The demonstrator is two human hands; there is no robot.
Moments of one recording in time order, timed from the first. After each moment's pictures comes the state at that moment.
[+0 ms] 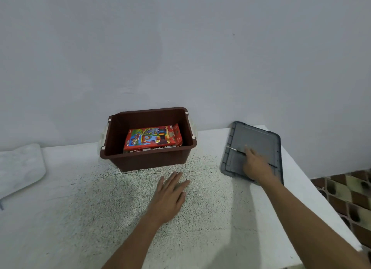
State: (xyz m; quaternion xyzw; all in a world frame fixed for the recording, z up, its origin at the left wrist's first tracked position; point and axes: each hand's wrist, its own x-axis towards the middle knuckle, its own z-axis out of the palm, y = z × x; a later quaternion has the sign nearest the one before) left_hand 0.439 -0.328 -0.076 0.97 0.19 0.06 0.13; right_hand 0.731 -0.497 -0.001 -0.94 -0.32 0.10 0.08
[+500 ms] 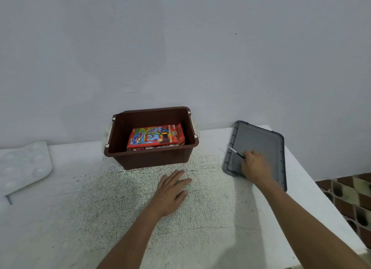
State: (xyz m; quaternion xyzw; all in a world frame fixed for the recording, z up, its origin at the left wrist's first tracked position) left_hand 0.439 -0.320 -0.063 0.96 0.18 0.02 0.23; right_hand 0.721 -0.493 -0.011 -0.93 -0.35 -0.02 0.10
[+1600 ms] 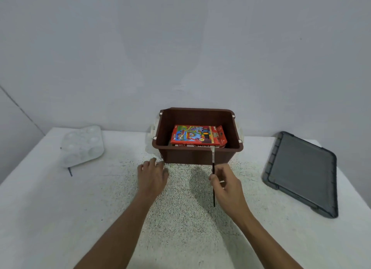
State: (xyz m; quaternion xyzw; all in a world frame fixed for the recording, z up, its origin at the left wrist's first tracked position) left_hand 0.343 -0.221 -0.049 0.87 0.47 0.14 -0.02; right_hand 0.498 -0.419 0.040 -0.71 -0.44 0.18 0.52
